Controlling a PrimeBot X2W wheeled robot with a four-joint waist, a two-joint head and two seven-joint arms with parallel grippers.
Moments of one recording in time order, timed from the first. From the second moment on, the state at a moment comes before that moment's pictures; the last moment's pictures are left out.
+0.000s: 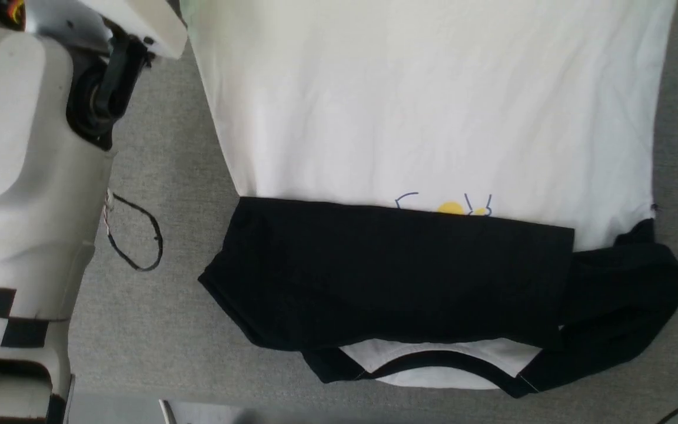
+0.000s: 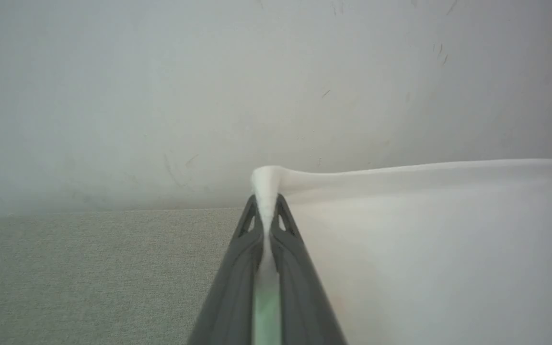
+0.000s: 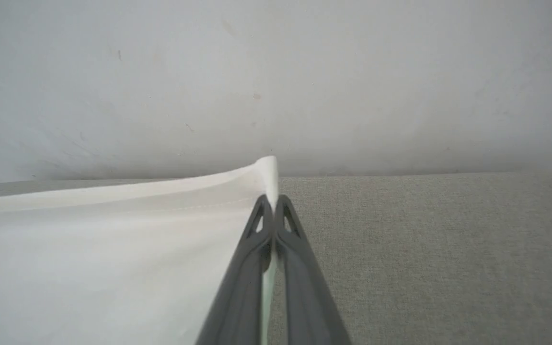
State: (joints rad) left arm -1.06 0.36 -0.37 0.43 -0.69 -0.01 0.04; right arm -1.15 -0.14 -0.26 0.43 0.17 0.13 0.58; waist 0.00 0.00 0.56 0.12
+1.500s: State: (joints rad) left arm 0.13 0.60 -0.42 -0.19 -0.87 0.12 0.06; right arm 0.15 -0.05 -0.27 -0.18 0.58 0.13 0.66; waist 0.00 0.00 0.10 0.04
